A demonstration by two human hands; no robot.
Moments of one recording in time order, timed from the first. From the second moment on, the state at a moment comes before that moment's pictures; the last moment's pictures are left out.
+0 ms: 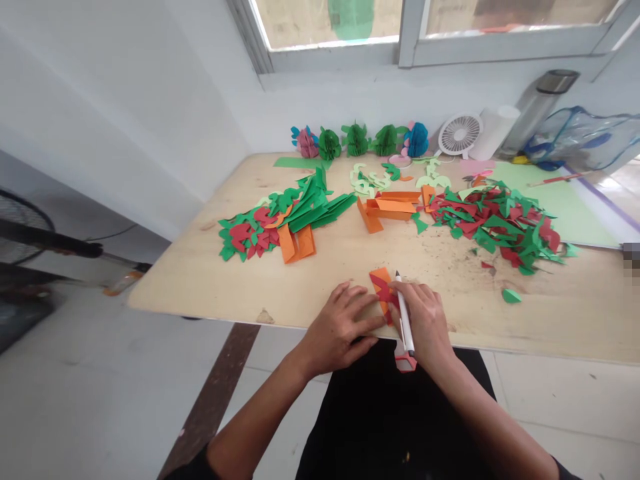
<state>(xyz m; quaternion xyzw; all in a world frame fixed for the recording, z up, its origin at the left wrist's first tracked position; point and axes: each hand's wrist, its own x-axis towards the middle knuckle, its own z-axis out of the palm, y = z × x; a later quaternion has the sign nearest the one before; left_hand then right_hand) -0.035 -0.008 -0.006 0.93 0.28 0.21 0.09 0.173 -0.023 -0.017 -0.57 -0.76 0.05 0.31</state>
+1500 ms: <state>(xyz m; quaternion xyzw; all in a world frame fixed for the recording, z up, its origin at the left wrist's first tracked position) 0.023 -0.024 -0.001 0.86 0.43 0.27 0.03 0.216 -0.029 -0.016 -0.61 -0.53 0.23 0.54</state>
